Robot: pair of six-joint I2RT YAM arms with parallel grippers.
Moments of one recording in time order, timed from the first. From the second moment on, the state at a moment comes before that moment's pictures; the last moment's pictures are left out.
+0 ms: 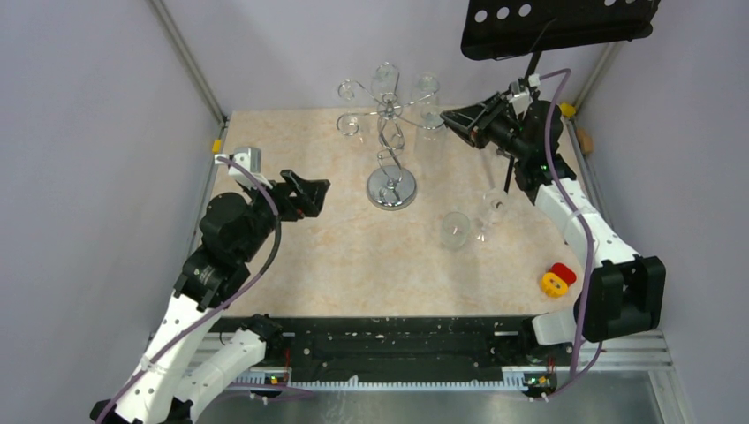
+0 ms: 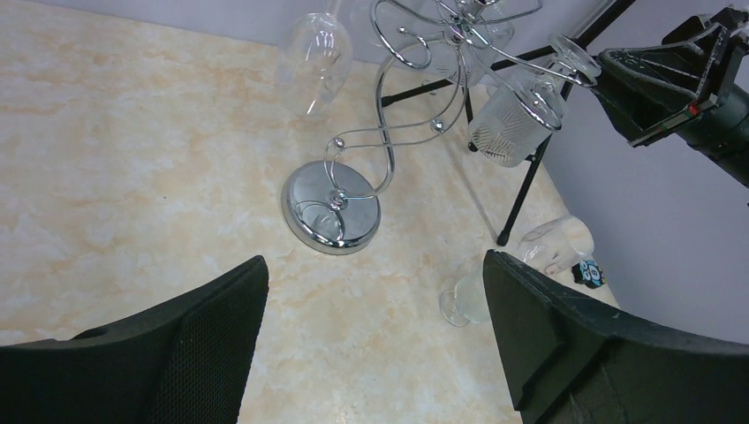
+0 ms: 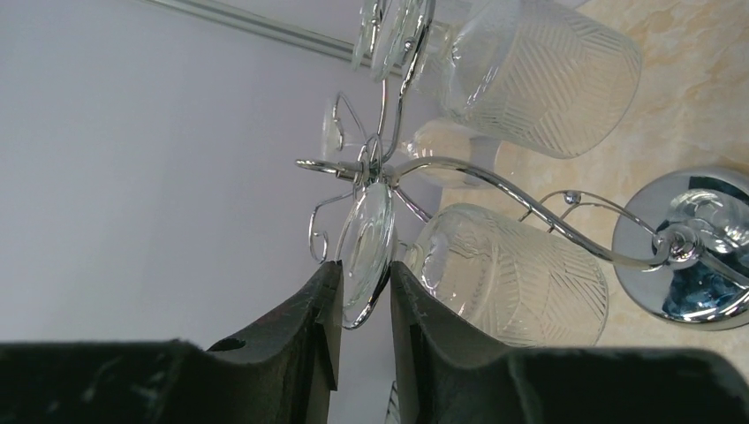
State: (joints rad) left arm -0.47 0.70 0.97 -0.36 -0.07 -0.49; right arm 0.20 1.39 1.18 0.19 -0.53 1.18
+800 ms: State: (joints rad) left arm -0.47 0.70 0.97 -0.36 -0.10 -0.50; right arm 0.22 1.41 1.22 0.14 -0.48 1.14
